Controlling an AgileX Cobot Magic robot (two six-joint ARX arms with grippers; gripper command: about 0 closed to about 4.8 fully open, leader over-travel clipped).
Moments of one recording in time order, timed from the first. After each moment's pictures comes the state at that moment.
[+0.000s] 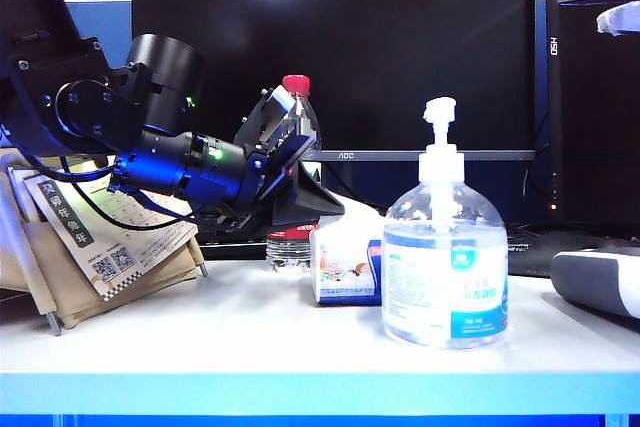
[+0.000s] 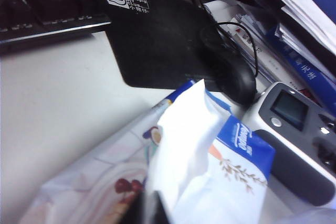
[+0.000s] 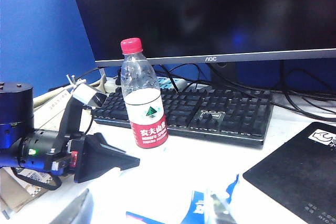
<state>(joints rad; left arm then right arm) -0.50 1.98 0.92 0.77 0.58 -0.32 0.25 0.48 0.21 0.30 -0.29 0.19</state>
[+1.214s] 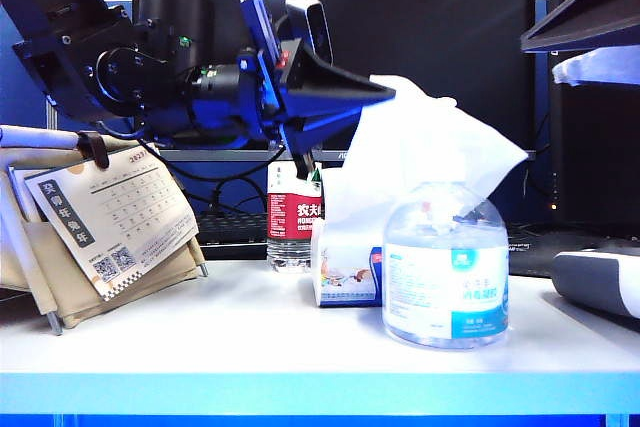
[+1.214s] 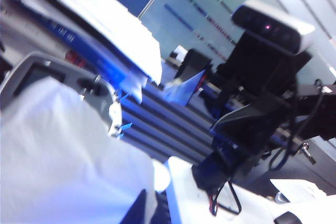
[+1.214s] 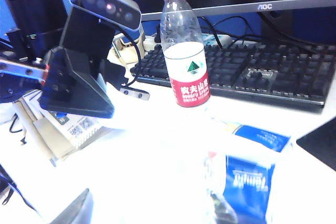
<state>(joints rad) -0.50 1.98 1.07 0.89 1.34 -0.61 0.25 0.62 0.21 0.32 -0.47 0.19</state>
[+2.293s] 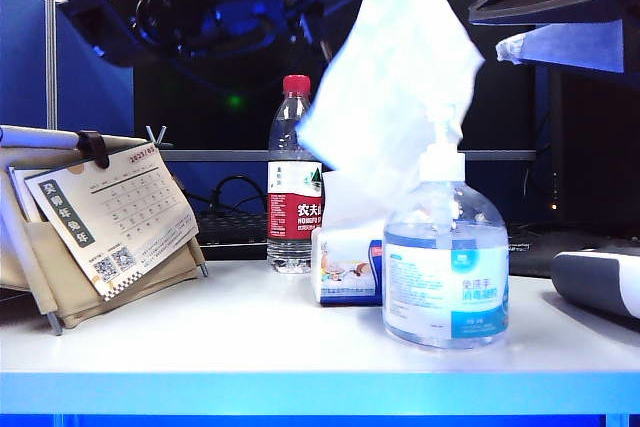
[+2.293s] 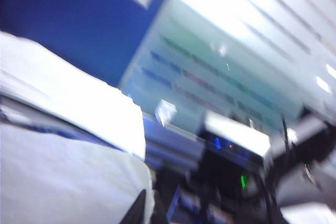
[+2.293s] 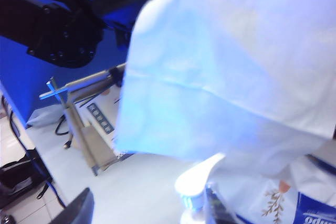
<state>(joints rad) -0.50 1.98 1.31 1.16 1.28 -0.94 0.37 0.75 0.21 0.53 -0.50 0.21</state>
